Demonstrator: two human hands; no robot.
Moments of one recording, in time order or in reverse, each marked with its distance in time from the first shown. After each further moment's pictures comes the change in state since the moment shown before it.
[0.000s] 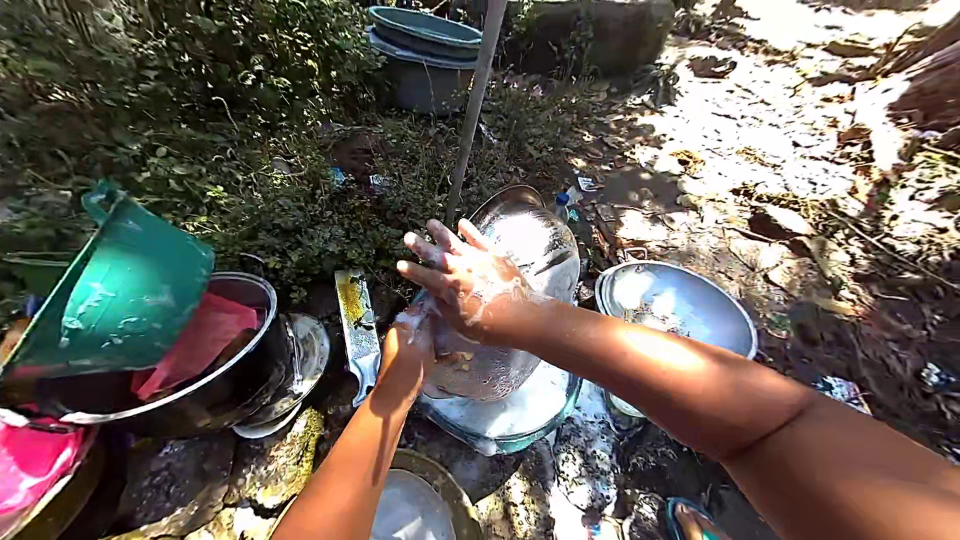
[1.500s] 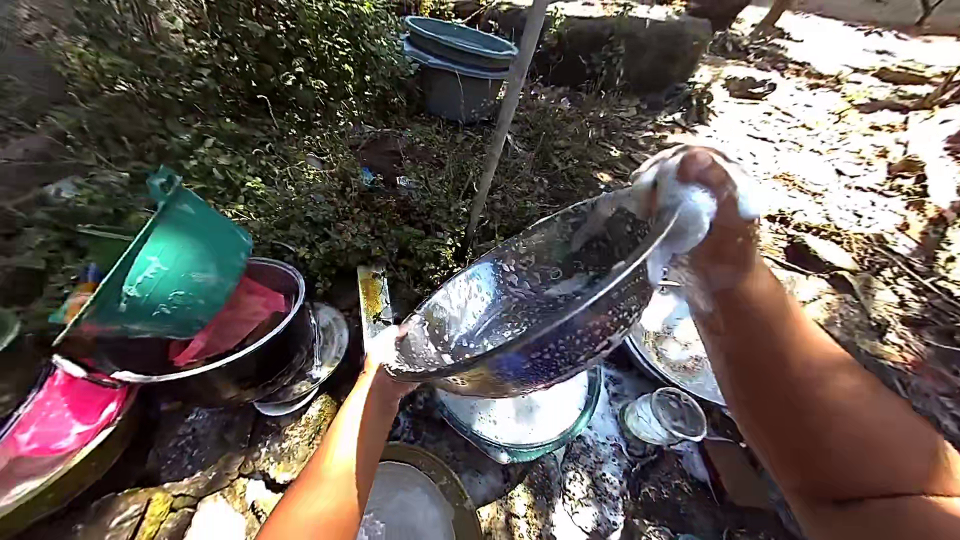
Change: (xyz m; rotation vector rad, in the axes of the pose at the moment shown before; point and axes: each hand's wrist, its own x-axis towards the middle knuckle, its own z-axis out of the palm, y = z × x) left_hand -0.003 -0.045 -0.046 -0.923 -0.011 -0.500; right_hand -0.070 0.112 -0.086 0.924 0.568 0.196
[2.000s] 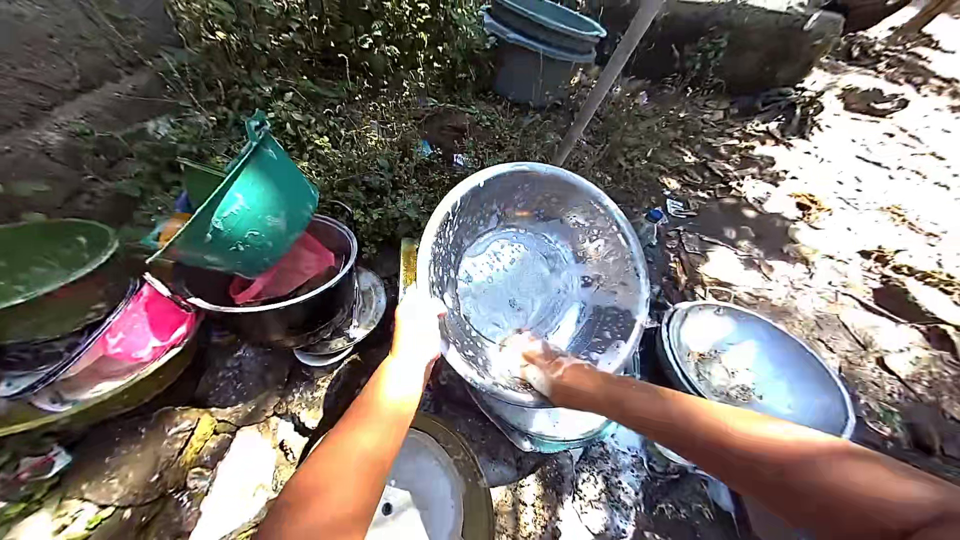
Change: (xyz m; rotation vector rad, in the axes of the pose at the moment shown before) left_hand -0.020 0.024 0.021 0.640 0.489 0.312; right_hand -0.147 0.091 0.149 -0.657 -1.045 0.421
